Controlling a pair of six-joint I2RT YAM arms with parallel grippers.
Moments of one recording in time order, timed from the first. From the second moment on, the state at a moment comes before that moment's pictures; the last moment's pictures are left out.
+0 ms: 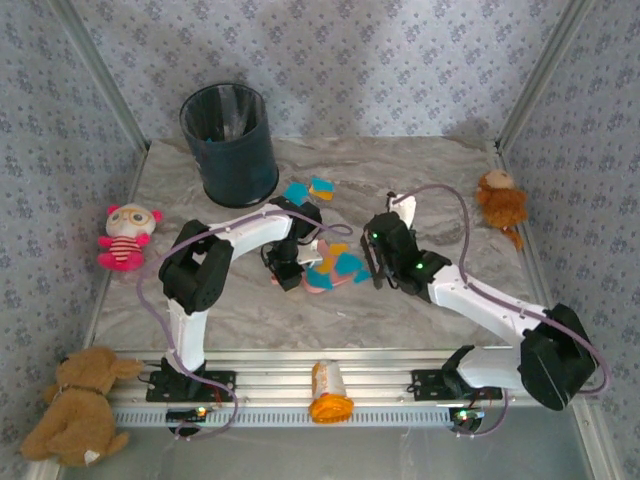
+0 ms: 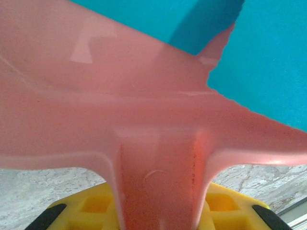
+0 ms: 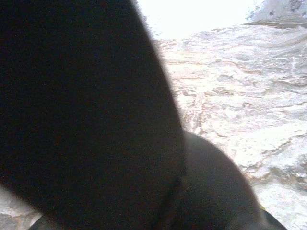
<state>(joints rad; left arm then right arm) -0.70 2.00 1.46 -1.22 0.04 0.33 0.70 1.26 0.79 -0.08 0.62 0.52</state>
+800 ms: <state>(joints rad) -0.71 2.01 1.49 -1.24 0.05 0.35 0.70 1.36 0.92 -0.05 0.30 0.40</state>
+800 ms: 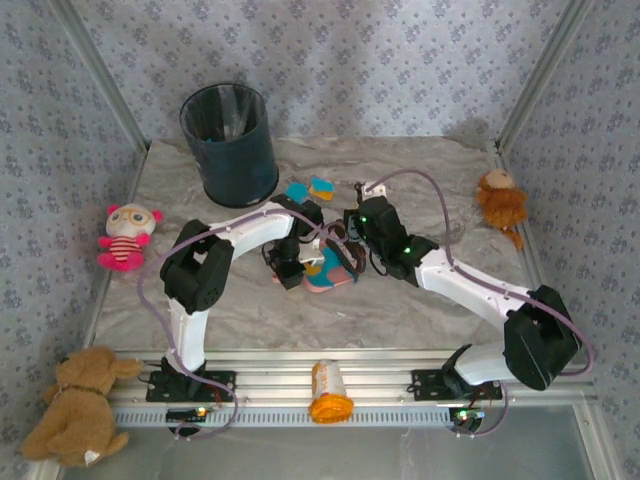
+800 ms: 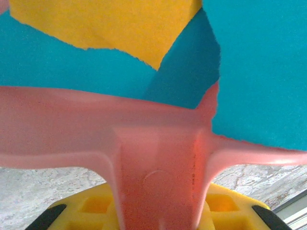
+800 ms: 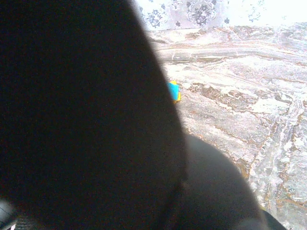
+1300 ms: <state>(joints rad) -0.71 2.02 1.50 -1.23 0.06 0.35 0.64 1.30 0.94 -0.05 0.17 0.42</state>
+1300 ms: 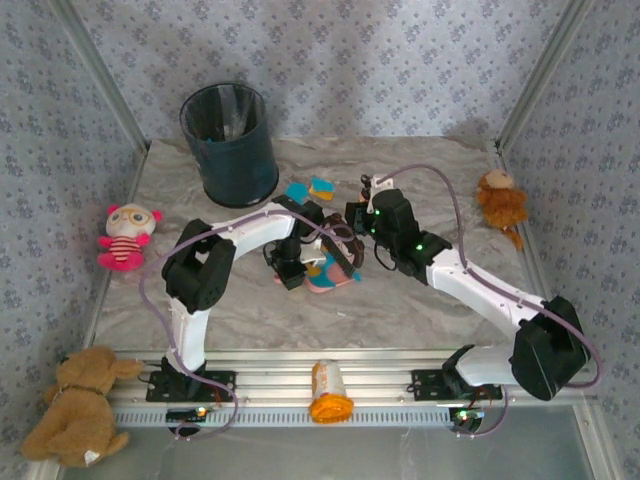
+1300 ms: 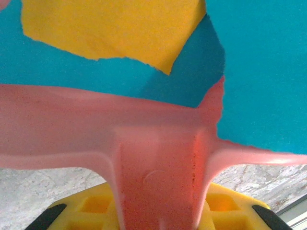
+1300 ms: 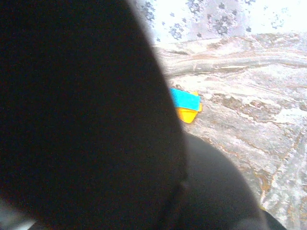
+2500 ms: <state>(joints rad) -0.73 2.02 1.49 -1.21 0.10 0.38 0.68 1.27 0.84 -0.16 0.59 0.54</state>
